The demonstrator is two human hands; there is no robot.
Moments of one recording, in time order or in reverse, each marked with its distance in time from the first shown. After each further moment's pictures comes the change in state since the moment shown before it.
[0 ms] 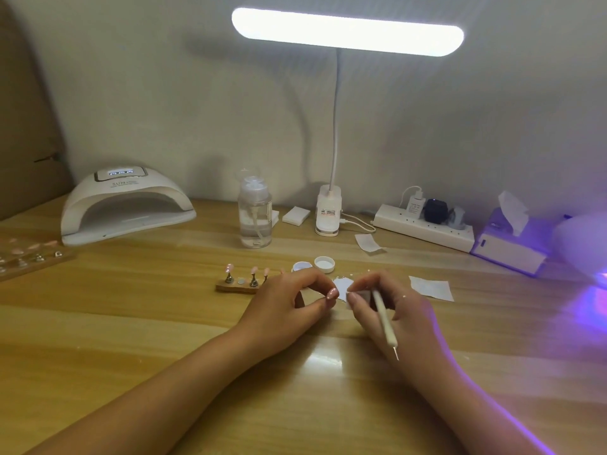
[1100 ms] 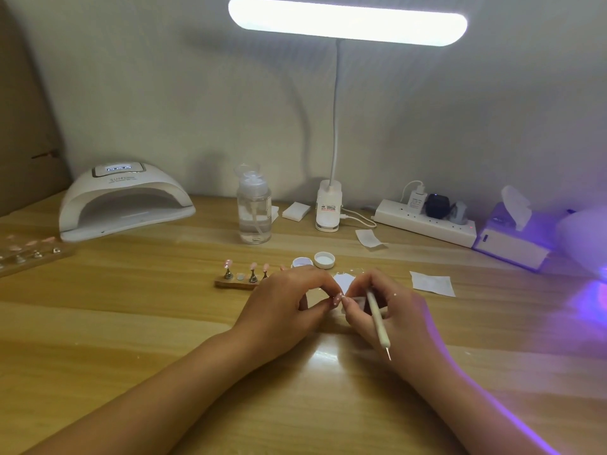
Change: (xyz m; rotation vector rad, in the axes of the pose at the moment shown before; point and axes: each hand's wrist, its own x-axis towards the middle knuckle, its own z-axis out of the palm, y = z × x) left_hand -0.002 0.000 0.002 0.207 0.049 0.132; right_hand 0.000 0.003 0.003 -0.094 -0.052 0.024
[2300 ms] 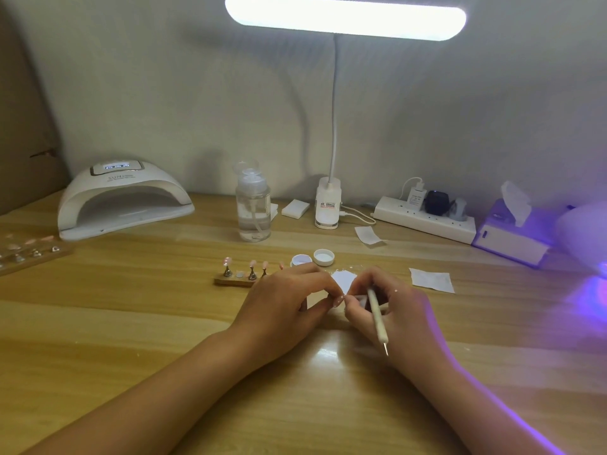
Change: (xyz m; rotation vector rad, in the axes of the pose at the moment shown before) left_hand -0.002 0.006 -0.001 0.094 0.008 0.062; right_hand -0.001 -0.005 0.000 -0.075 0.065 0.031
